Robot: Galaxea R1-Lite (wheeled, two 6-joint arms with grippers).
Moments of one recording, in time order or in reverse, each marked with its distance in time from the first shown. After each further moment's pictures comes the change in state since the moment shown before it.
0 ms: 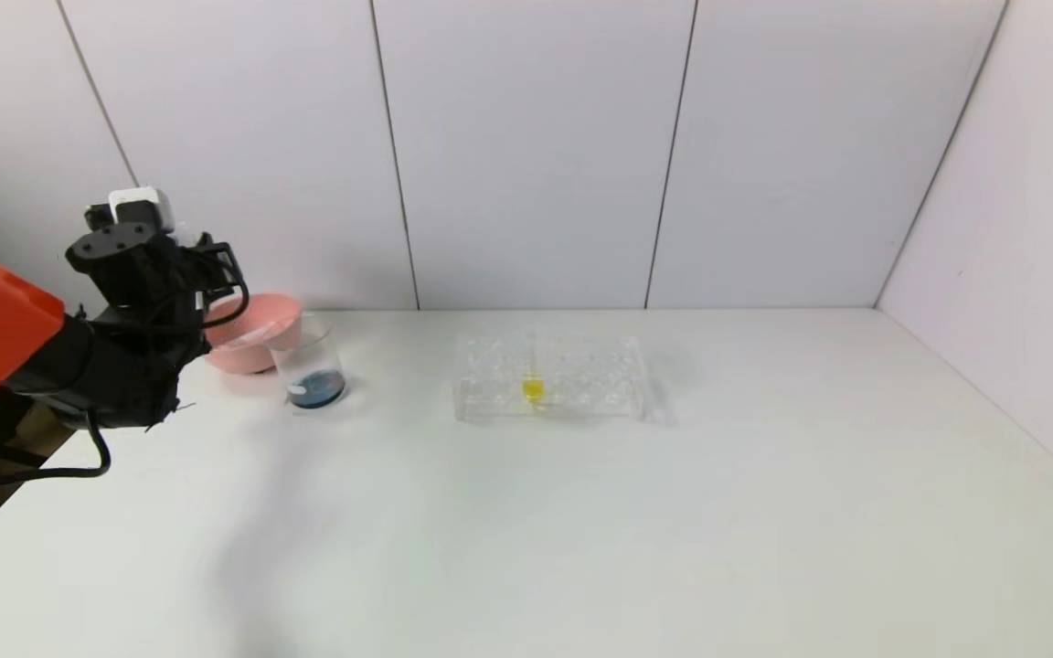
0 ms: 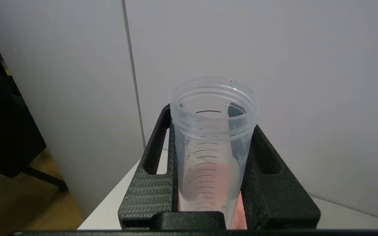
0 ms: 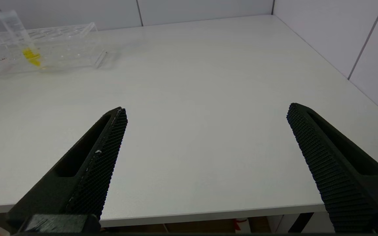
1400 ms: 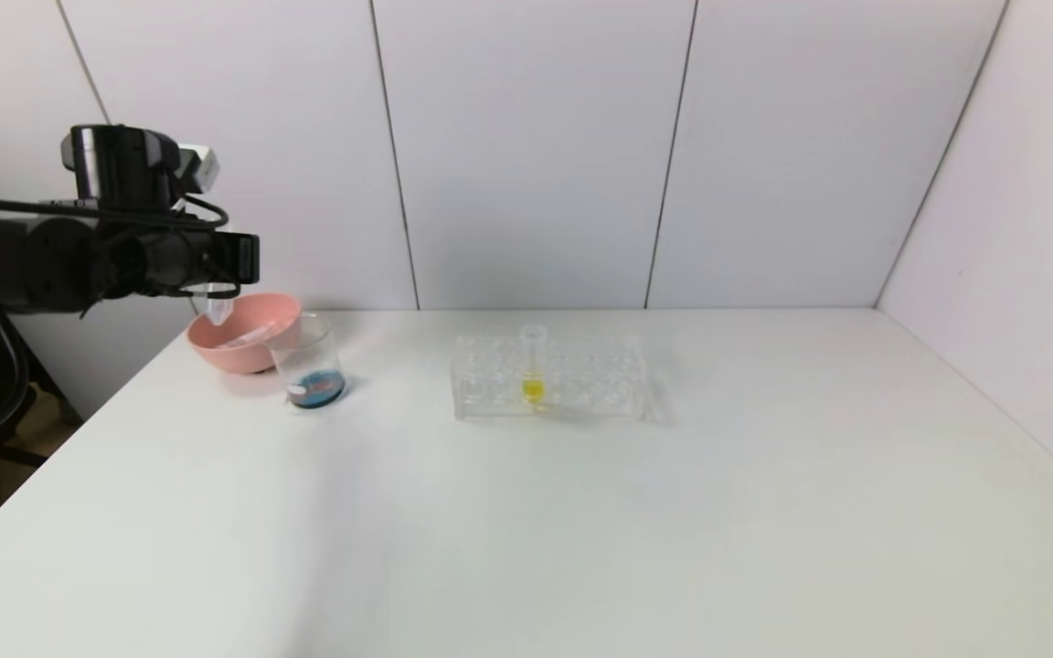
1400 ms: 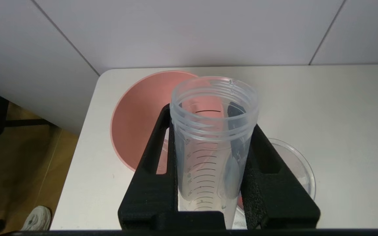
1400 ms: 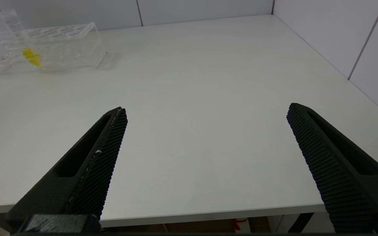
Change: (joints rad) left arm -0.068 -0.265 -0.229 1.009 -0.188 0.061; right arm 0.000 0.000 0.000 0.000 0.000 0.000
